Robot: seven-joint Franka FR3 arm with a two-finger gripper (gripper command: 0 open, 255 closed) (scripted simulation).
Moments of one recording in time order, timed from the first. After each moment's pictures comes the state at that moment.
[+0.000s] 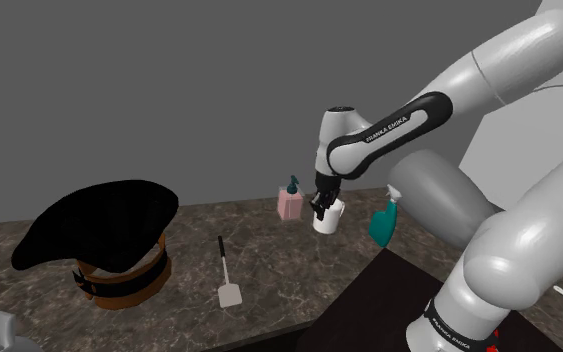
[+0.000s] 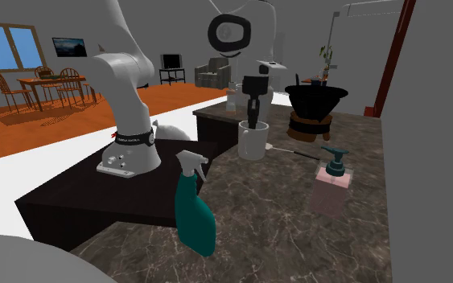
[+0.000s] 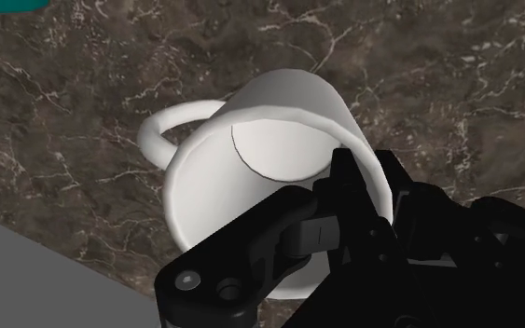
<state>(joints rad) -0.03 -0.24 0.03 -2.63 -0.07 2.37 0.04</state>
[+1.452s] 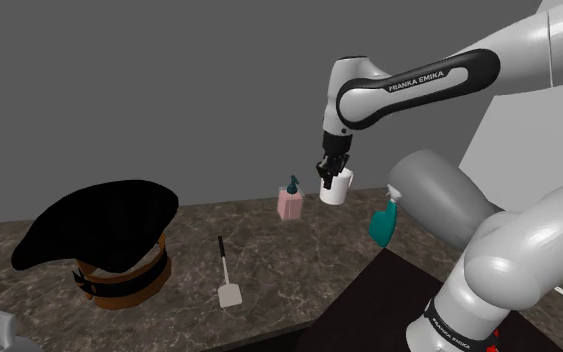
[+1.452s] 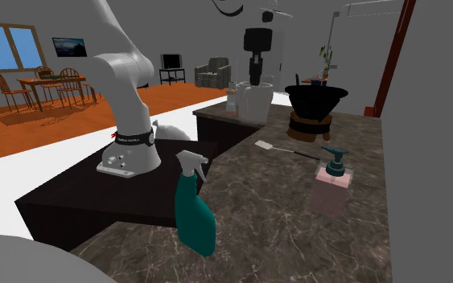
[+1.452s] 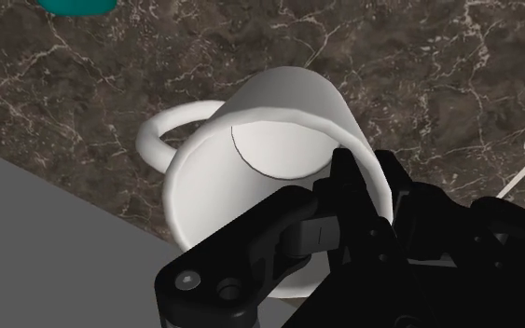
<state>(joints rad) -0.02 -0.41 0.03 -2.47 -0.05 2.03 0.02</state>
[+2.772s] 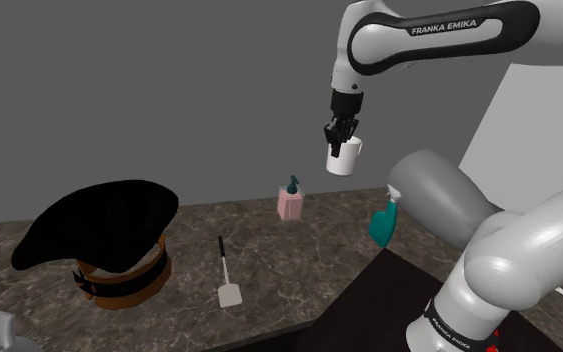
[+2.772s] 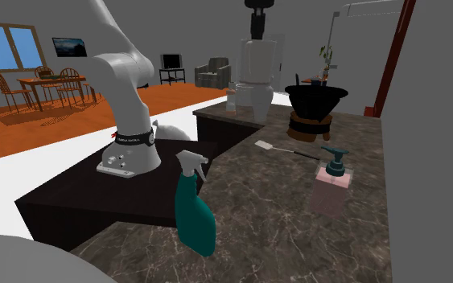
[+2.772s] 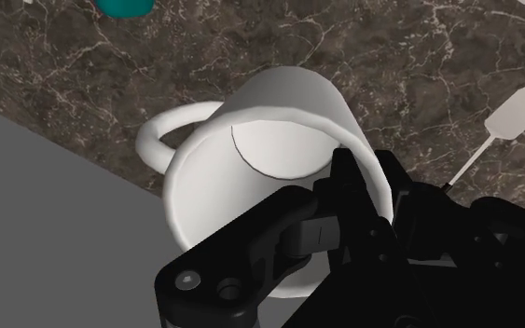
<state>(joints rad) -0.02 -0.46 0.03 -2.23 -0.05 1.75 0.00</state>
